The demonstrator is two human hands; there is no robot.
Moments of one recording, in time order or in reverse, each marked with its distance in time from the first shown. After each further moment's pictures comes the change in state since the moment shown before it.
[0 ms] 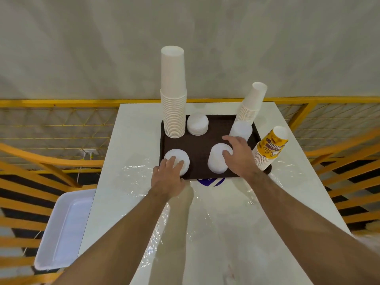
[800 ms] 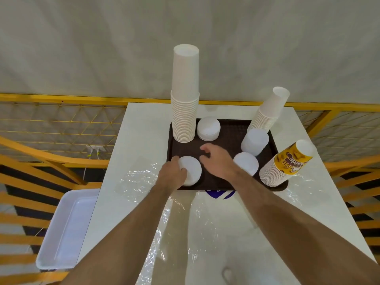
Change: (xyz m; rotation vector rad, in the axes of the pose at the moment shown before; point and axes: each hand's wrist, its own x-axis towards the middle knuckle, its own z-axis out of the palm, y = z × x) left_hand 0.041 -0.008 -0.024 -0.582 0.015 -0.278; right_hand 0.037 -0.066 0.041 0.080 -0.357 -0.083
